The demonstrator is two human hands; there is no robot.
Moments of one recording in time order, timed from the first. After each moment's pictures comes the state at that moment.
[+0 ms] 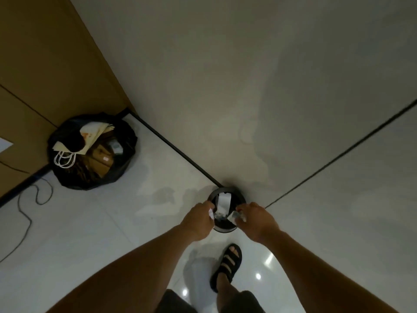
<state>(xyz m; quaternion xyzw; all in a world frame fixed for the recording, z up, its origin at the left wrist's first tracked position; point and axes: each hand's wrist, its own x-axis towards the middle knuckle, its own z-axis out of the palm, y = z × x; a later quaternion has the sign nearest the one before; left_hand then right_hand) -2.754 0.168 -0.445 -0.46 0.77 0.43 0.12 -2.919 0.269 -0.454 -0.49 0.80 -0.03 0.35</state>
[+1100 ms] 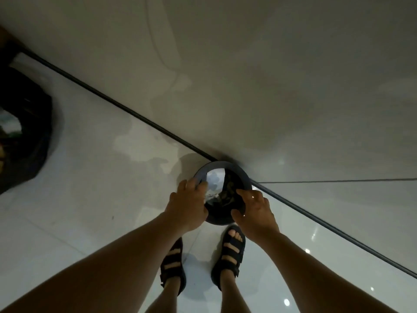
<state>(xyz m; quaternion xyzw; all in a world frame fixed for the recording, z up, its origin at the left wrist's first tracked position) -2.813 0.047 -0.748 -0.30 0.88 0.30 0.24 -2.935 0.204 -0.745 -0.27 0.88 -0.08 0.39</state>
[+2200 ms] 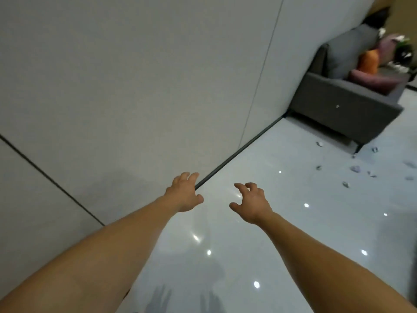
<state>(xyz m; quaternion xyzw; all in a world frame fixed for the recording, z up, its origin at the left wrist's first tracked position) -2.830 0.511 -0.289 0.25 0.93 0.13 0.23 -2.714 0.702 -0.313 0.23 0.95 -0.20 0.10</state>
